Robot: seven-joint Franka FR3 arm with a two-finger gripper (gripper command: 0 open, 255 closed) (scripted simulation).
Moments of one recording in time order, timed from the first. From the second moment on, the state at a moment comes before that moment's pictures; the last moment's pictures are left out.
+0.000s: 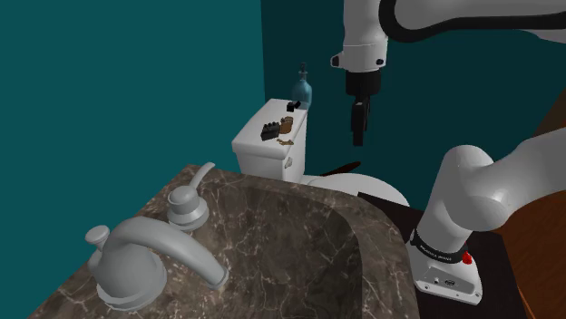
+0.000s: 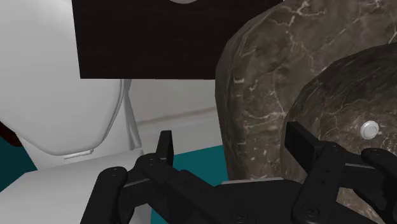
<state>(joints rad) 0.00 -0.81 0.03 -2.42 0.07 1.46 -0.06</state>
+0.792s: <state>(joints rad) -0.09 -0.43 0.13 -2.26 -0.03 1.69 0.16</state>
